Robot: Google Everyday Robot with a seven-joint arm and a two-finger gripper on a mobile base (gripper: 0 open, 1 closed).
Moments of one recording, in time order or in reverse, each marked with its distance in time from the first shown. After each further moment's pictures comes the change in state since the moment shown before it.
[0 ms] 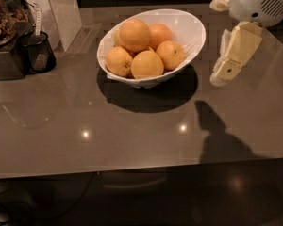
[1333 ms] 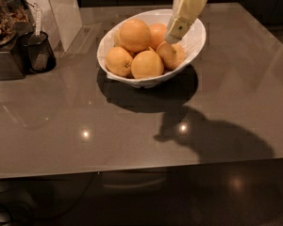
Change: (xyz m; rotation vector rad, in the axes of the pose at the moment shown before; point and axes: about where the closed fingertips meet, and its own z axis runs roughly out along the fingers) arm -0.101 -0.069 0.018 0.008 -0.204 -0.136
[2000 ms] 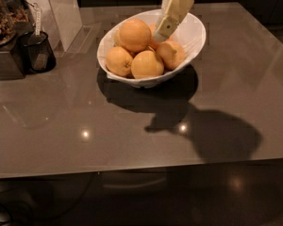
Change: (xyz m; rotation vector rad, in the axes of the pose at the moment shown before) arm -0.010 -0.015 0.020 -0.001 -0.075 0.007
